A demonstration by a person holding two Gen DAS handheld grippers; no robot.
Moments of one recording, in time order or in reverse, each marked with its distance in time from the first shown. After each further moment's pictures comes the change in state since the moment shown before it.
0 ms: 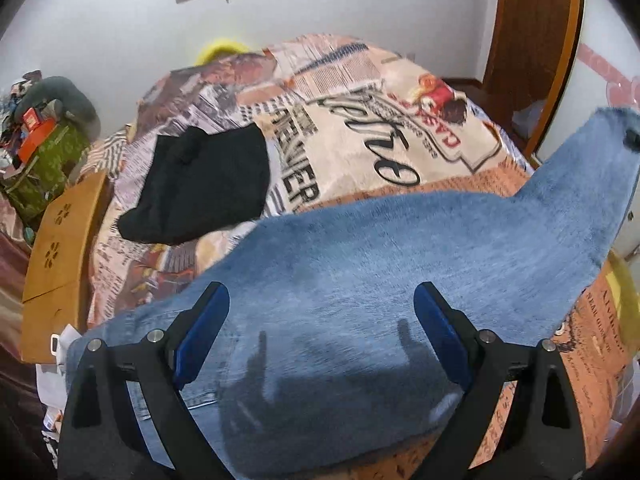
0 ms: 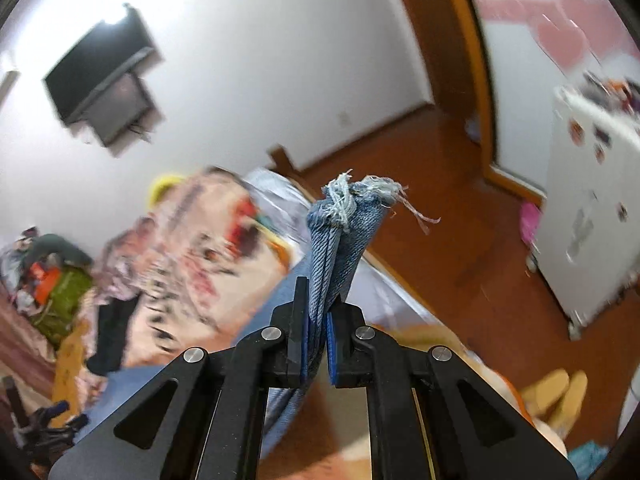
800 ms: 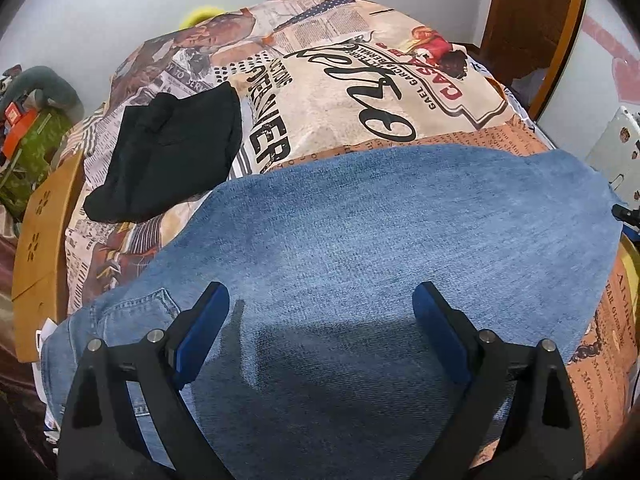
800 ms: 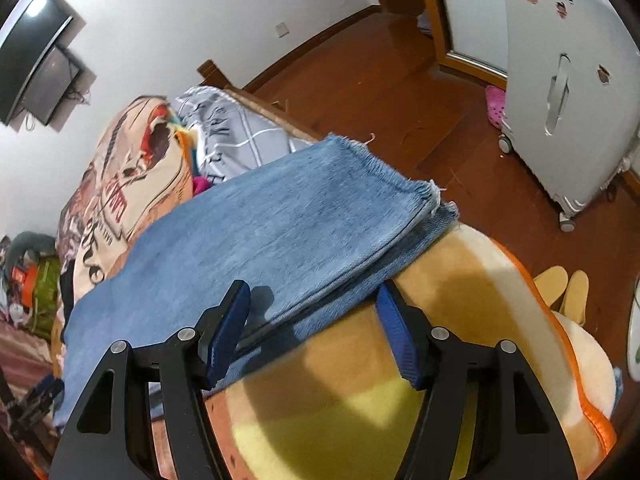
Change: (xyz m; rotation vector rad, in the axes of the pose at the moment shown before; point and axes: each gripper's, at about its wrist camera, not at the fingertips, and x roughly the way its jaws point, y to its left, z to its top) left arm 0.061 -0.025 -0.007 0.030 0.147 -0.020; right arm 0.069 -0.110 -0.111 0.236 0.326 -0.168
